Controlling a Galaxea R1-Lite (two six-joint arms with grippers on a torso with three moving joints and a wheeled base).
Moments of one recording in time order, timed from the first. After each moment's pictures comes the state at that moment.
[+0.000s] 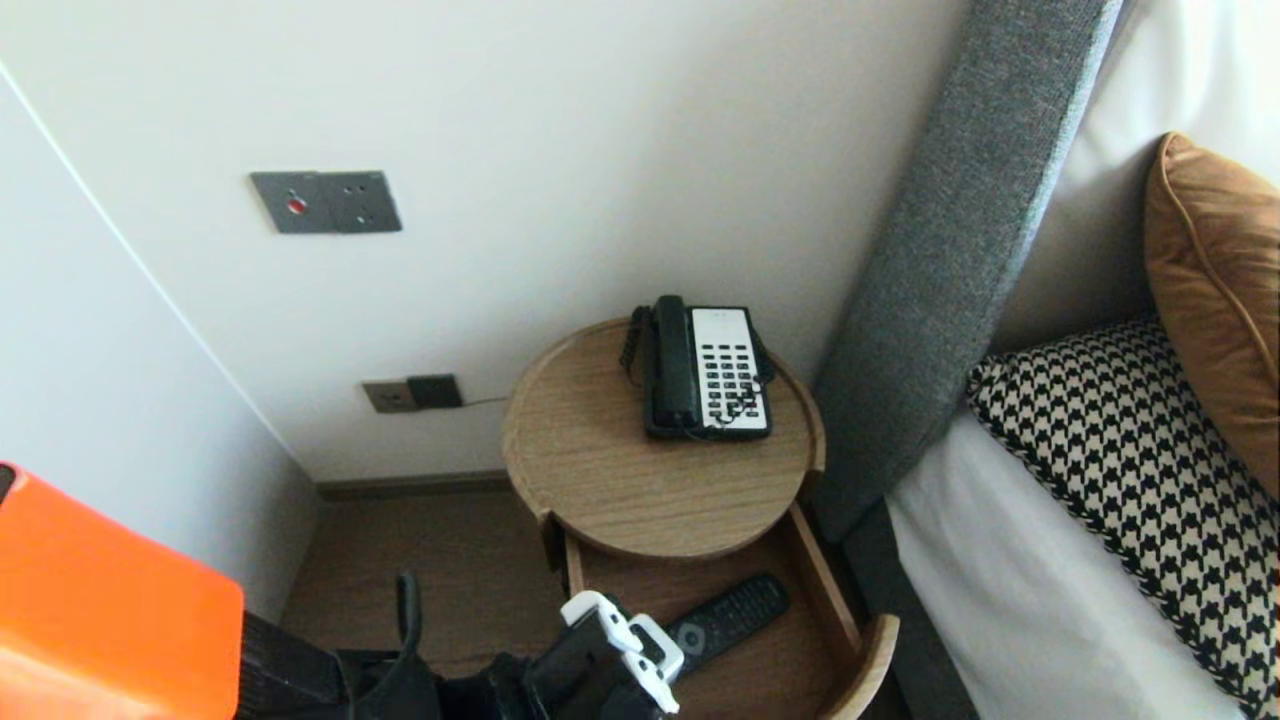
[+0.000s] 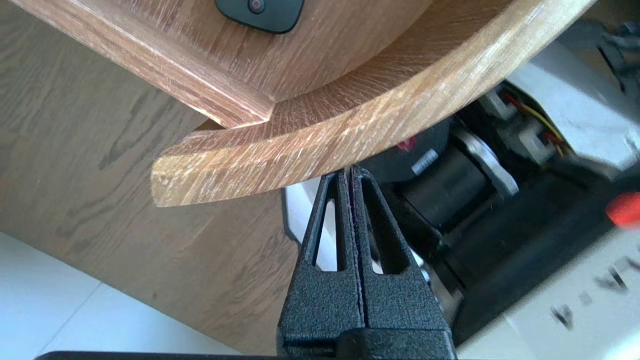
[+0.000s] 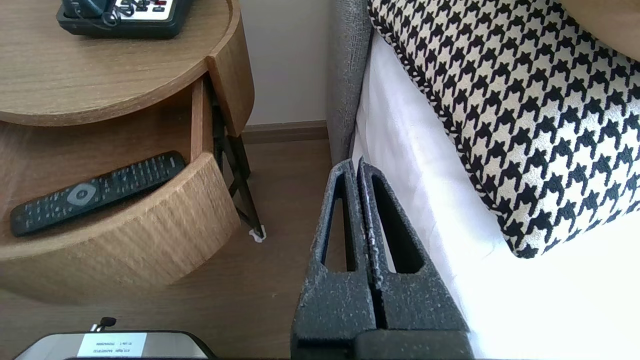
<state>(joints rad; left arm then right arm) -1.07 1.92 -0.73 -0.15 0.15 -0.15 0.00 0.00 0.00 0.01 -0.02 -0.01</state>
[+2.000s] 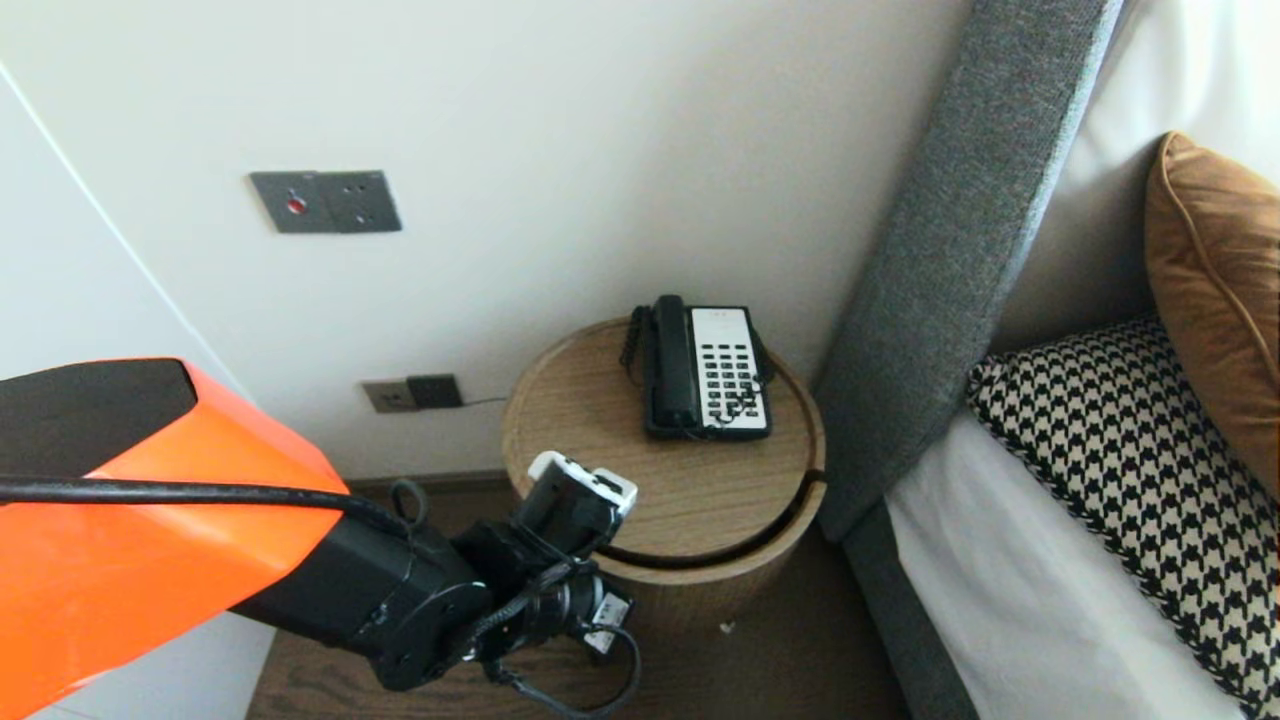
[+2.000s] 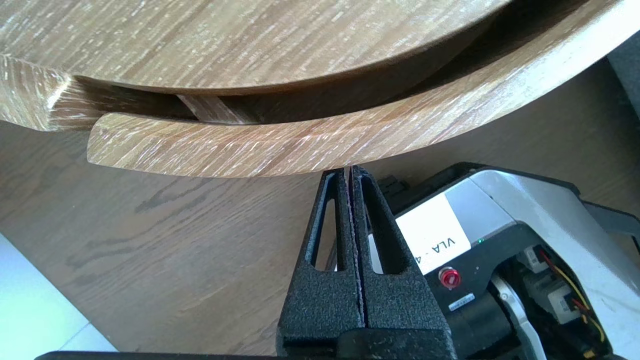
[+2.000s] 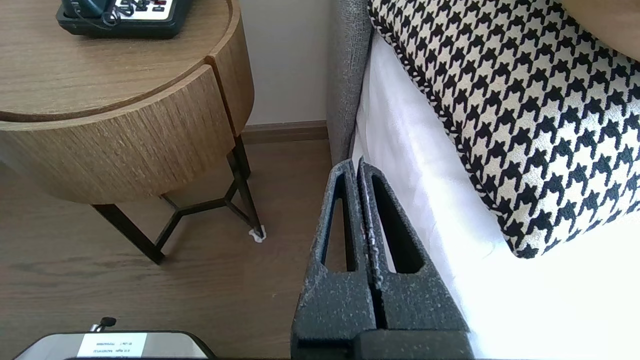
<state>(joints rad) -0.81 2.04 -0.90 -0.31 0.18 -0.11 0.00 0.00 0.00 0.01 -0.02 -0.01</state>
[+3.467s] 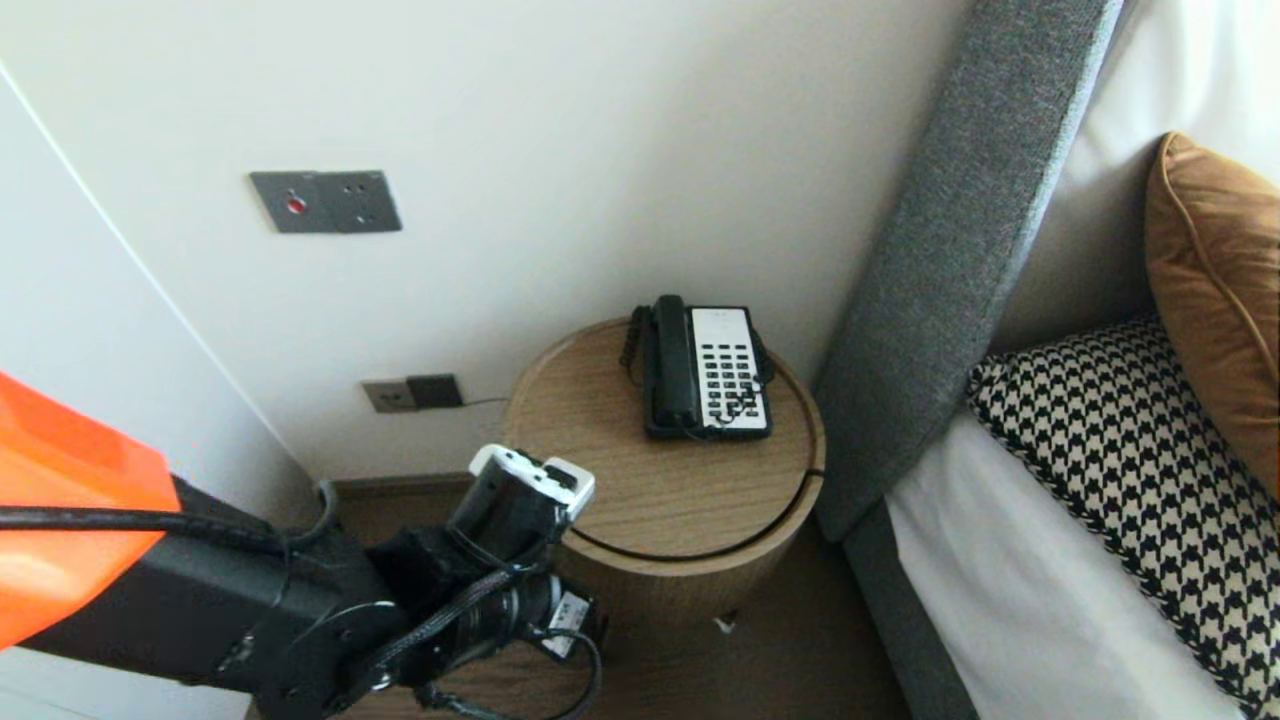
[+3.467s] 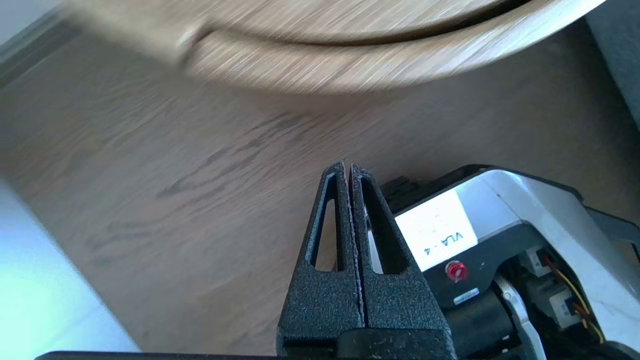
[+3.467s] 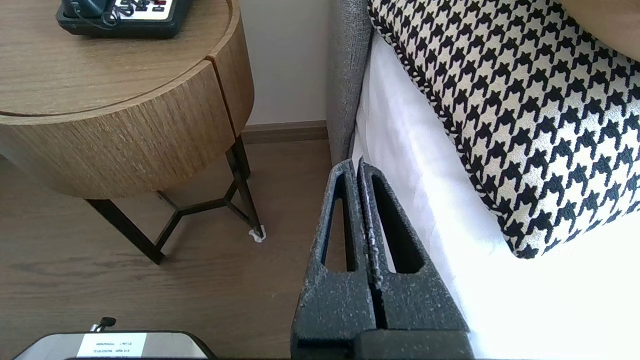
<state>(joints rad) -0.80 1.87 -0.77 -0.31 0.23 -0.14 0.00 0.00 0.00 0.01 -0.02 -0.01</state>
